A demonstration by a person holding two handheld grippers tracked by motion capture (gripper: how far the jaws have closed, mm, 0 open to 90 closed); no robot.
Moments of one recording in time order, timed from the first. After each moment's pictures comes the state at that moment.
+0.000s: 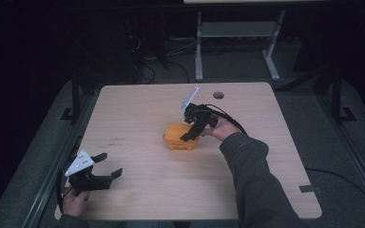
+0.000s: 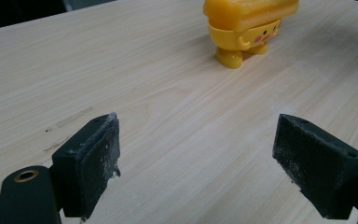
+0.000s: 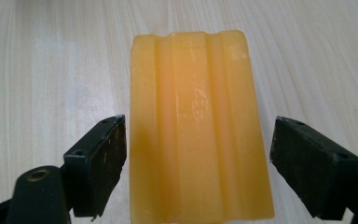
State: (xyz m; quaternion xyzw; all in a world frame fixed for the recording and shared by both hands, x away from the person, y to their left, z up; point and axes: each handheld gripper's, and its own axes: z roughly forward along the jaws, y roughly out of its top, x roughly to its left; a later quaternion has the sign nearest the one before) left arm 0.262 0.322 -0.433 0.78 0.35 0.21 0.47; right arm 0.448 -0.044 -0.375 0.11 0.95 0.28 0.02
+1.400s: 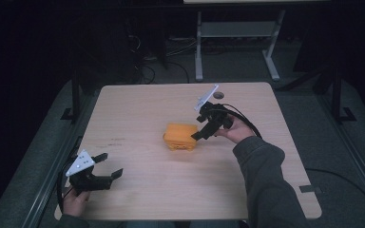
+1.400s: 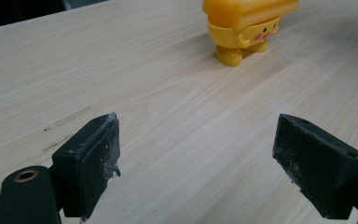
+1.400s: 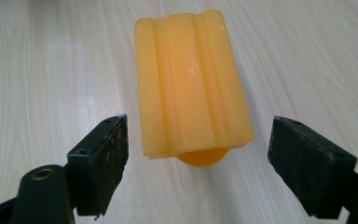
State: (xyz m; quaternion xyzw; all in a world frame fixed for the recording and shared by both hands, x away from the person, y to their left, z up) left arm 0.262 0.323 -0.434 0.78 0.35 0.21 0.47; right arm 0.434 -0.087 -0.362 0.14 0.94 0.31 0.03
